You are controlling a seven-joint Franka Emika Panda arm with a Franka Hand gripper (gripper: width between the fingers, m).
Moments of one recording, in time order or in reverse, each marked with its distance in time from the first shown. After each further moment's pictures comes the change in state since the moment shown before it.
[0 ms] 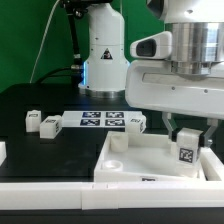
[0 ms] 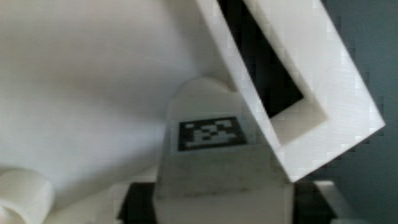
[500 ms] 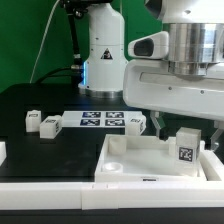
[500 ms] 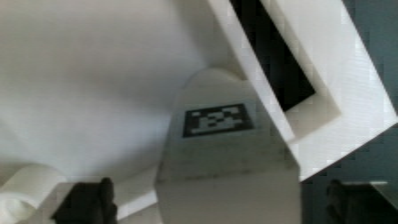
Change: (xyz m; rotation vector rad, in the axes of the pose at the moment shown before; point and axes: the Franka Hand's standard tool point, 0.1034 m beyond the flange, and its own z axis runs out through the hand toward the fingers) arm 0.000 0.000 0.001 -0.001 0.000 -0.006
